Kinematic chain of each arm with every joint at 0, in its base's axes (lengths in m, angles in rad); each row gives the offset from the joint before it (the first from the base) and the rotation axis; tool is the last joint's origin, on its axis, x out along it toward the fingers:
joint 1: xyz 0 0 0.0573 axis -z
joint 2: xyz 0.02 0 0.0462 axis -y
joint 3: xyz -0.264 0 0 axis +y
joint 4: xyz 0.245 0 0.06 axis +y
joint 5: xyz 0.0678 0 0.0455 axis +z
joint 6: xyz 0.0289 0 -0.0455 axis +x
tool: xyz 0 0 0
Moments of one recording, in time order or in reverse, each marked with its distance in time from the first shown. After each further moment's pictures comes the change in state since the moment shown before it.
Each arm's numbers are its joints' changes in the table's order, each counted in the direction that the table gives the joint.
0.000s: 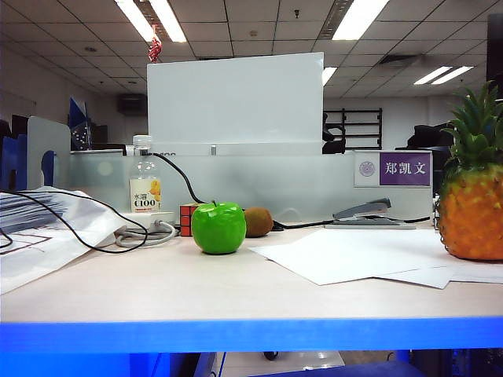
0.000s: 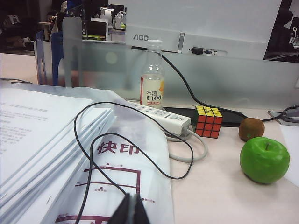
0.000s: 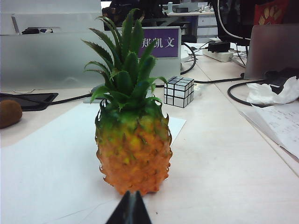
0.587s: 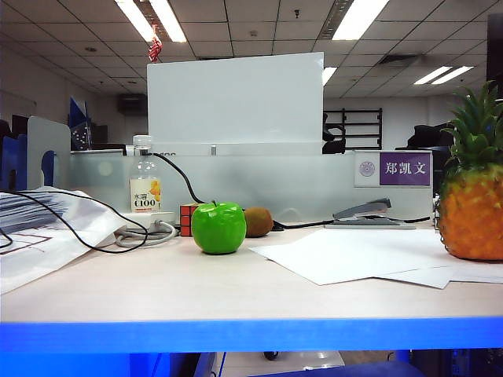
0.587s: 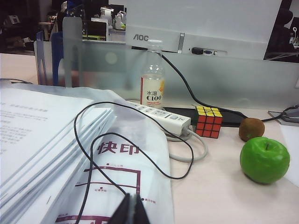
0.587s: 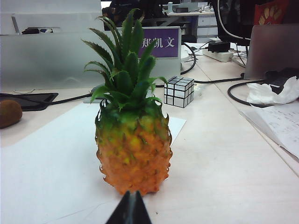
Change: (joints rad) left arm 0.000 0.000 0.000 0.000 0.000 0.000; right arm 0.000 0.000 0.000 0.000 0.000 0.000
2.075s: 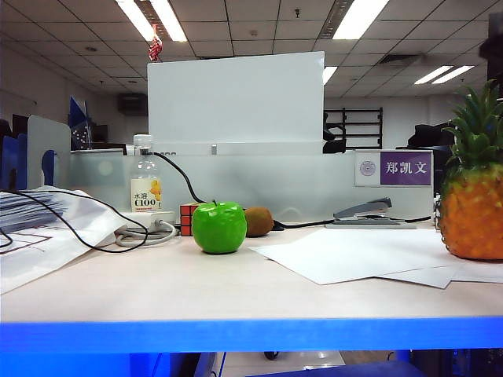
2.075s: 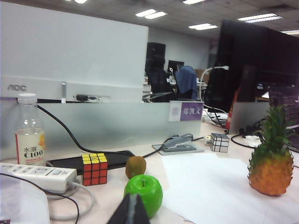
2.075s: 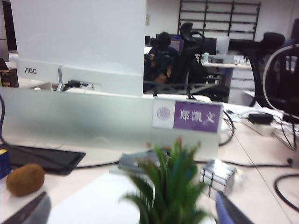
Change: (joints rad) left arm 0.121 -0.034 0.000 -0.266 -0.314 -0.091; right arm 0.000 -0.938 -0.257 -0.867 0.159 -0.071
